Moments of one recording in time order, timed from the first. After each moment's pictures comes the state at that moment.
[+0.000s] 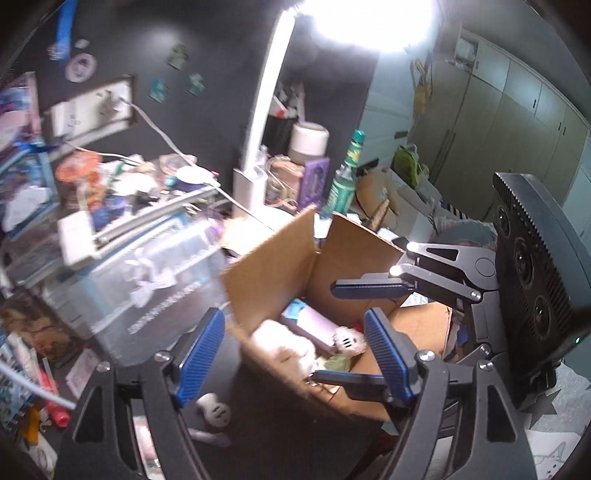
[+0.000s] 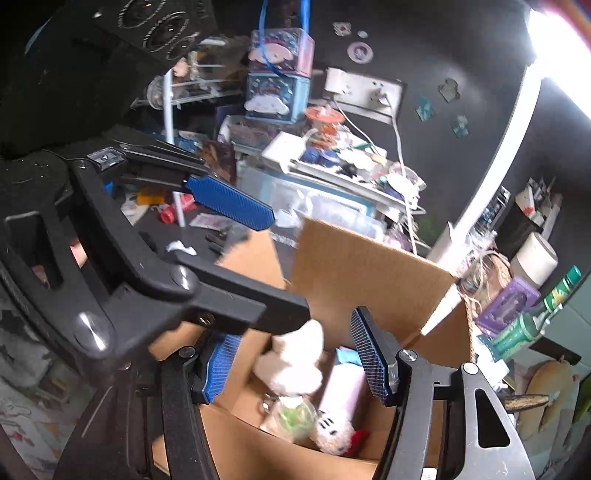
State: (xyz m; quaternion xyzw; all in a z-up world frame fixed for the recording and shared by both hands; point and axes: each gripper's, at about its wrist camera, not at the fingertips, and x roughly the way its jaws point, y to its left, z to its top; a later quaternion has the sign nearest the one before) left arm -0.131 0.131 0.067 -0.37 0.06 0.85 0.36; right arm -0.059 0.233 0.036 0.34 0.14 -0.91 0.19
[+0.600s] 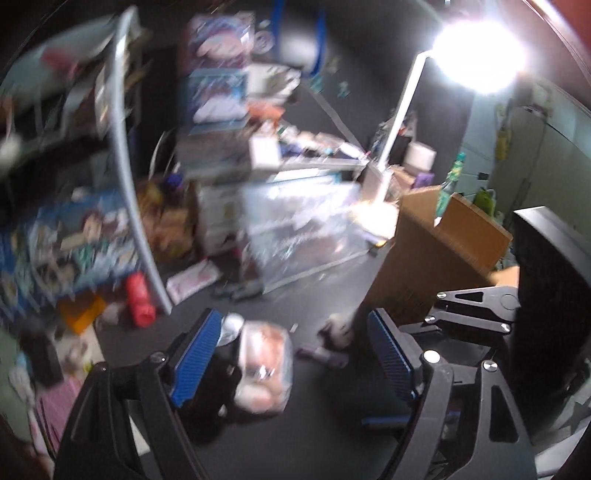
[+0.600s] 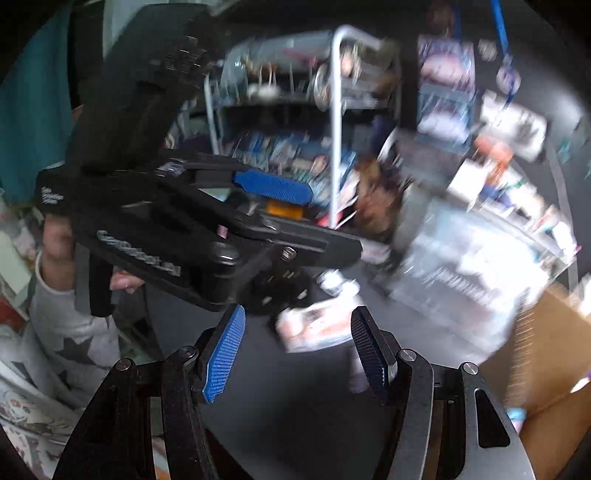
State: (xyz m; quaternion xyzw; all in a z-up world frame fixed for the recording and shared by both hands) left arm -0.080 -0.031 -0.003 -0.36 -0.01 0.91 0.20; right arm -0.049 0.092 -0.014 0.36 0.10 -0.85 0.37
